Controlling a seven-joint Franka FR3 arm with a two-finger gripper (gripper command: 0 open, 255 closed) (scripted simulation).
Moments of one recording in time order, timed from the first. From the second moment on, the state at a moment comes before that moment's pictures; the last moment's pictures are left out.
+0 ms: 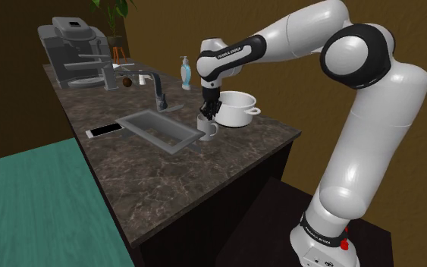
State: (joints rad) arm -0.05 0.04 -0.13 -1.97 0.00 1.96 -0.12
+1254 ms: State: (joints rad) arm -0.05 0.01 -0.13 -1.75 0.00 1.72 -0.12
